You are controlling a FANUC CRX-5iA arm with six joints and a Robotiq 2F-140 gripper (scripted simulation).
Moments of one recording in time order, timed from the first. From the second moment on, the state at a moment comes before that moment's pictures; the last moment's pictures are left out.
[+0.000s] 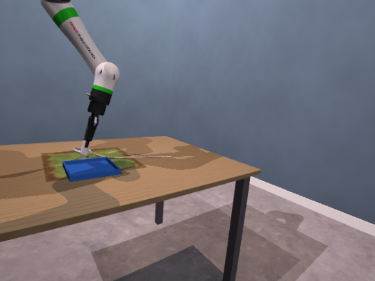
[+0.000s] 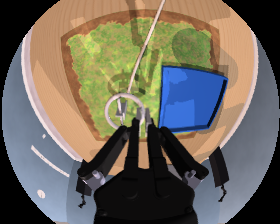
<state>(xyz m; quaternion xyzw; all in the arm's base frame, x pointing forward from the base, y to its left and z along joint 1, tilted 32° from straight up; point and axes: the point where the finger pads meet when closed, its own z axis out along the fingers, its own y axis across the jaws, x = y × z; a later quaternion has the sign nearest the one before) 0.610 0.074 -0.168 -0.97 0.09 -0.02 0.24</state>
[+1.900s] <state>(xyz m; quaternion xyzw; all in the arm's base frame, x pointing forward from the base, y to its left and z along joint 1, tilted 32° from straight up) 0.606 0.069 -0.157 -0.96 0.12 -0.13 0.23</state>
